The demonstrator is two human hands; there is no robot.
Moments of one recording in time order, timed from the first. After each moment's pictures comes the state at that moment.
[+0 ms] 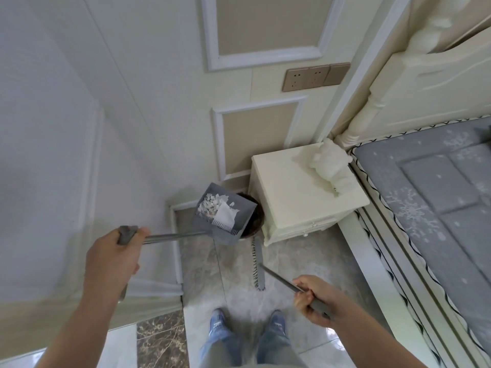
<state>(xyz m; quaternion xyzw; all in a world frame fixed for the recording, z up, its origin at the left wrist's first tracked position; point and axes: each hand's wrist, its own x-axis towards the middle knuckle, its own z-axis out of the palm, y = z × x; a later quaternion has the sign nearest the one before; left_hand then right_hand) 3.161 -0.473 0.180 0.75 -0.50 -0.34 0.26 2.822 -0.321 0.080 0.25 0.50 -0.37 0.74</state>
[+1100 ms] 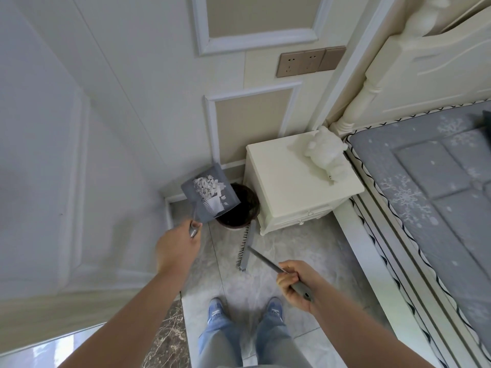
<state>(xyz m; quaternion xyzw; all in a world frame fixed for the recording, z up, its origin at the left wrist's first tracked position) 3.087 -0.472 0.081 0.67 -0.72 -0.17 0.07 2.850 -0.334 0.078 0.30 0.44 -0.46 0.71</state>
